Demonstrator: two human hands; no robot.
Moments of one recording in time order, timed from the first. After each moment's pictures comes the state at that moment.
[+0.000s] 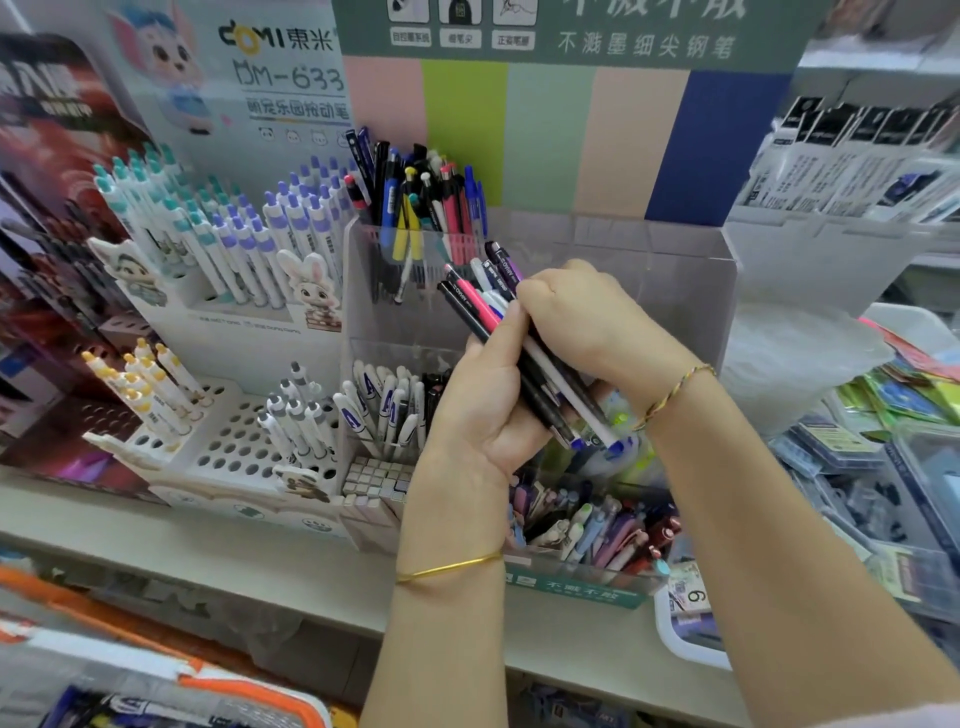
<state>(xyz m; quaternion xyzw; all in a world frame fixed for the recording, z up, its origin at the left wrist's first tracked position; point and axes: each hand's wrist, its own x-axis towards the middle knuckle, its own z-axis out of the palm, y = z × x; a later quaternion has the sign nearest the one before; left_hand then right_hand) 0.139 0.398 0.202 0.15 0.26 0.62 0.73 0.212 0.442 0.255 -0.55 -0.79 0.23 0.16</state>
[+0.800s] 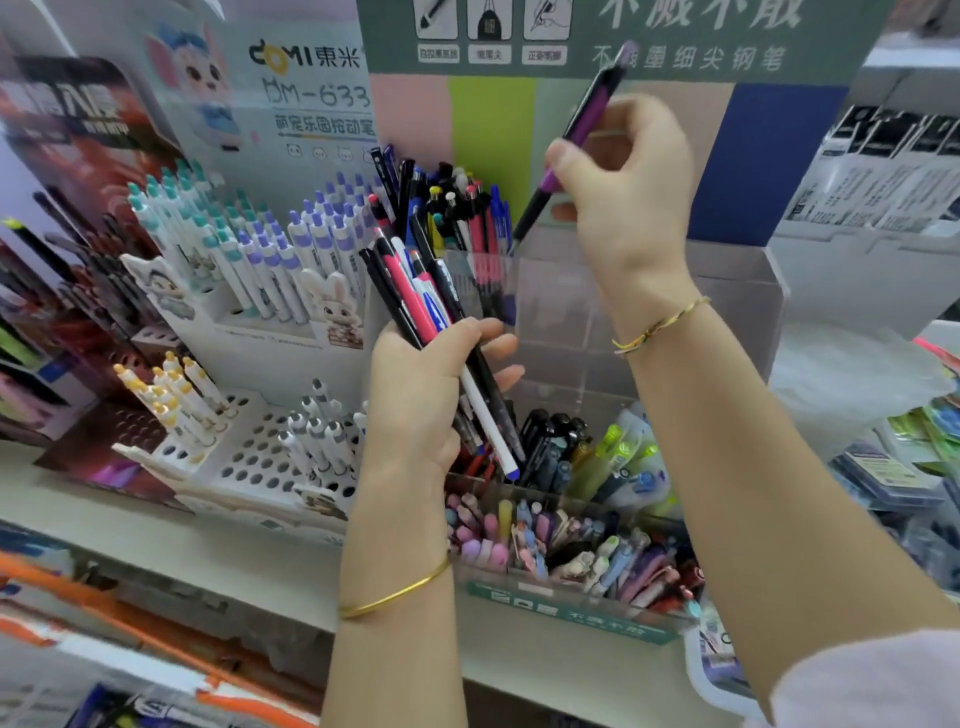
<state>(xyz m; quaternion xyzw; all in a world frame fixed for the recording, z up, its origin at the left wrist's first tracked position) 0.094 0.389 0.220 0.23 0.48 0.72 0.45 0.190 0.489 0.289 -0.38 -0.62 0.31 0.61</state>
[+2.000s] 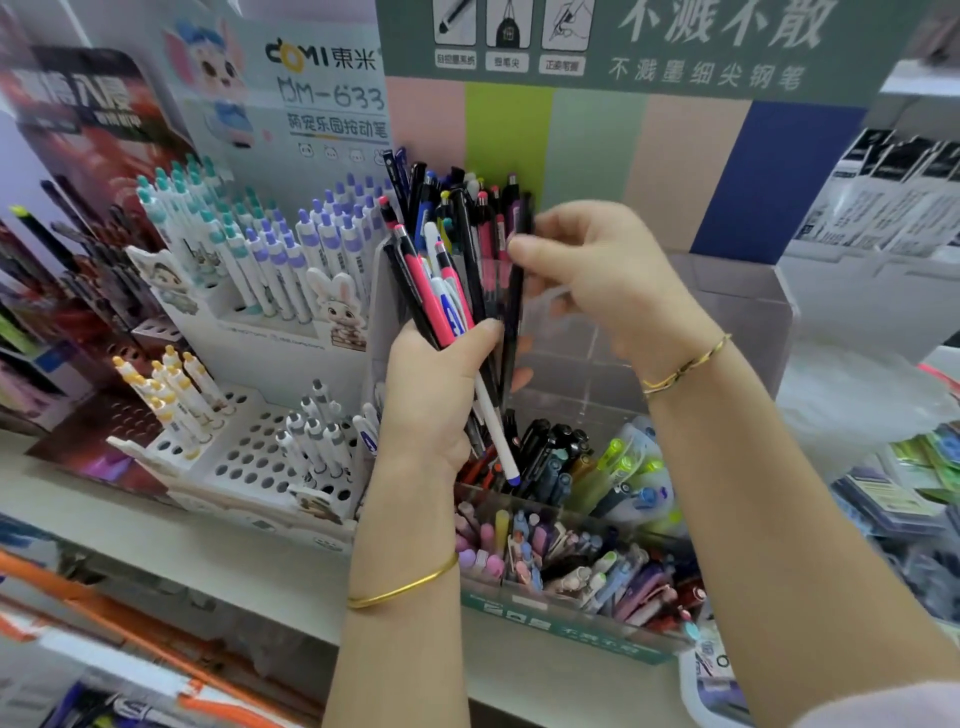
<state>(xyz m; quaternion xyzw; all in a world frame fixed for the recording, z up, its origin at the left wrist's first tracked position) 0.095 0.395 0.222 0.26 0.49 0.70 0.45 0.194 0.475 0.275 -0.39 -0.71 0.43 0.39</state>
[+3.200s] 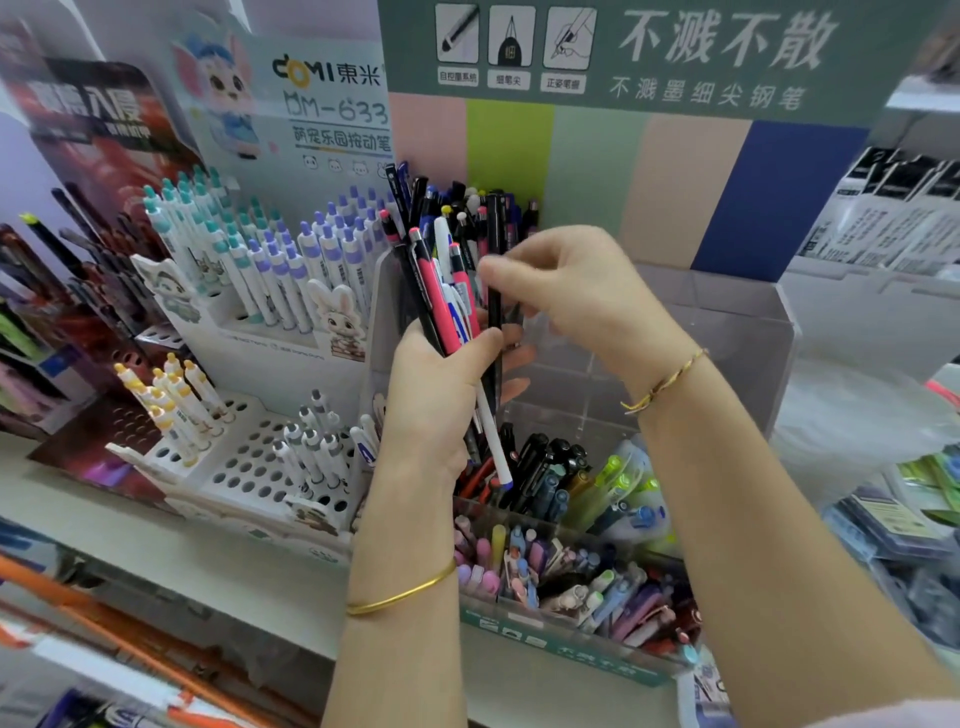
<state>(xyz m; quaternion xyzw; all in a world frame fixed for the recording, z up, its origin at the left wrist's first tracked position) 0.094 0.404 0.220 0.29 0.49 0.70 0.44 0.185 0.481 0.274 -0.40 -0.79 0.33 0.34</state>
